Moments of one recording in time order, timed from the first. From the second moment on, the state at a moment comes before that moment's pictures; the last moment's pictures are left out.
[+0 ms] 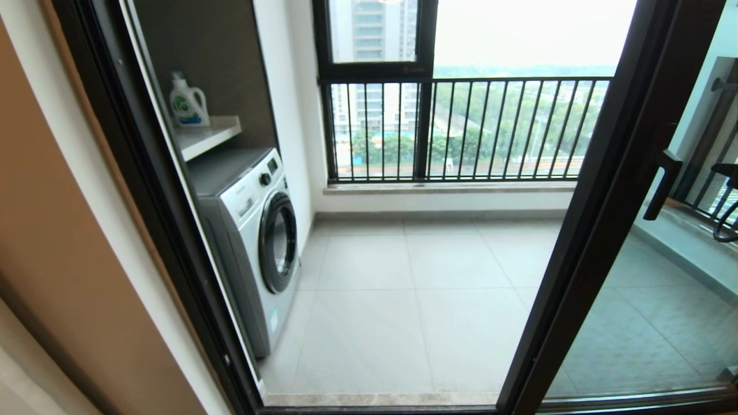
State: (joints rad) left arm 0.00 0.00 0.00 0.00 0.00 0.00; right arm -0.60 1.78 -1.19 -0.47 0.48 0.13
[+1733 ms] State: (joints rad) left arm 0.00 0.00 0.00 0.00 0.00 0.00; right arm -0.45 1.96 -1.33 -0.48 0.43 0.08
